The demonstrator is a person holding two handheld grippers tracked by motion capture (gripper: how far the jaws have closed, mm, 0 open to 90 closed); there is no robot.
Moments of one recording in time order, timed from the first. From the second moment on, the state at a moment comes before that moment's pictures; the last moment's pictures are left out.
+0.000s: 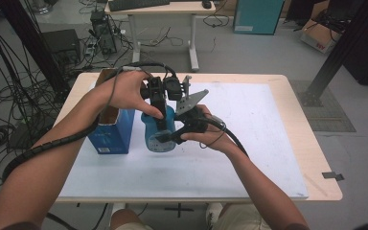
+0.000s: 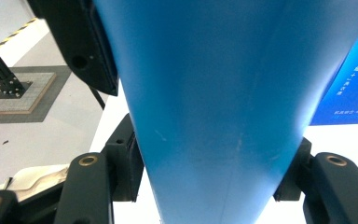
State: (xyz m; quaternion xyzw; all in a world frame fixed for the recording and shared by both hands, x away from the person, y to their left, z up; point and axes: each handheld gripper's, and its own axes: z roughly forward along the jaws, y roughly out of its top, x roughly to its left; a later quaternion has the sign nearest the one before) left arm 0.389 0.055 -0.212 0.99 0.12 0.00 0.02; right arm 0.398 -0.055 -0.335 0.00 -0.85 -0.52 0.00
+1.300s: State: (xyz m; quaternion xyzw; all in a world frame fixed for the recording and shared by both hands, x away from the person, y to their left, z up) left arm 0.392 0.062 -0.211 0.99 0.15 0.02 0.01; right arm 0.393 -0.072 -0.333 -0.01 -0.86 -0.51 -0.05
